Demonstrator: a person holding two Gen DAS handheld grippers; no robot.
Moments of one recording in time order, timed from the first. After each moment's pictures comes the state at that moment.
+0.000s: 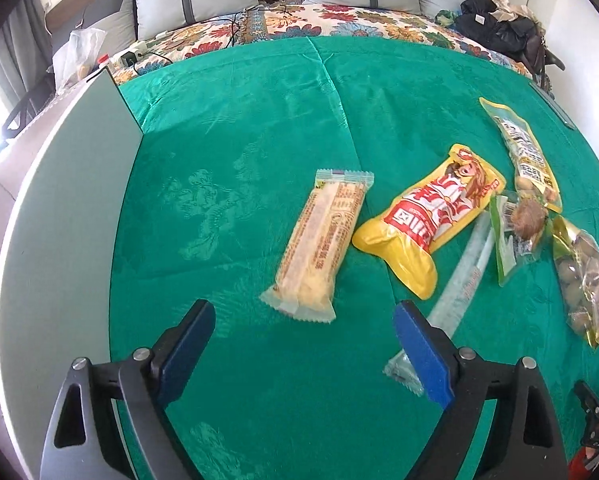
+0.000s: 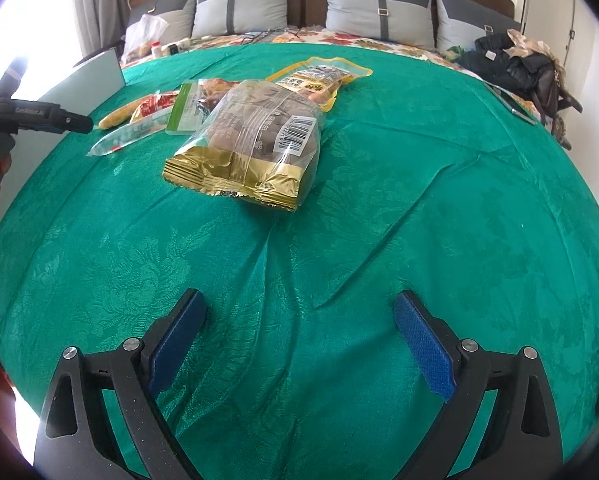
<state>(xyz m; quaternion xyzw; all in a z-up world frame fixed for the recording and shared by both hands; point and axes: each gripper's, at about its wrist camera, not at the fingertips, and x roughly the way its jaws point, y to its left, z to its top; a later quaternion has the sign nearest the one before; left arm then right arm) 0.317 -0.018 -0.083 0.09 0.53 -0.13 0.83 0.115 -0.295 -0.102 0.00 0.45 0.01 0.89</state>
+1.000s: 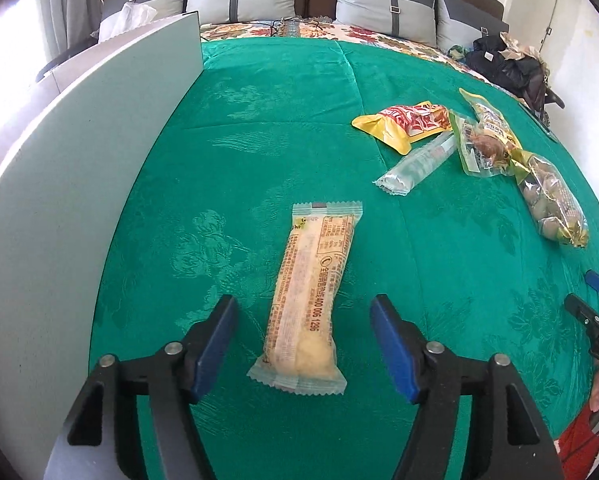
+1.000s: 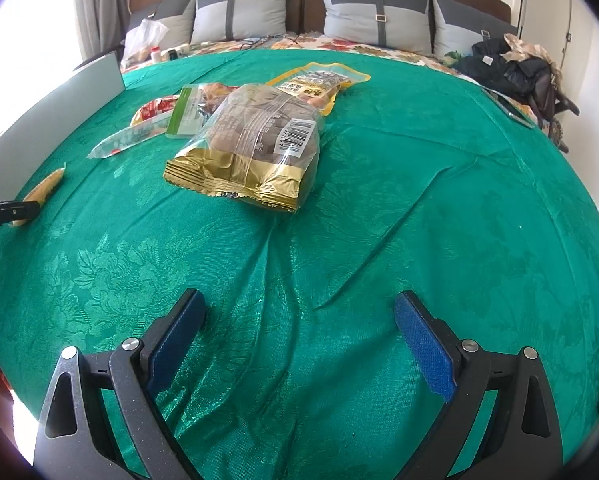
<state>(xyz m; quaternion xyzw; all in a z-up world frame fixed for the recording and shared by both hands) 0.163 0.029 -0.106 0.02 0.49 -0.11 0.86 0.114 -0.295 -0.103 -0.01 0.44 0.00 0.90</state>
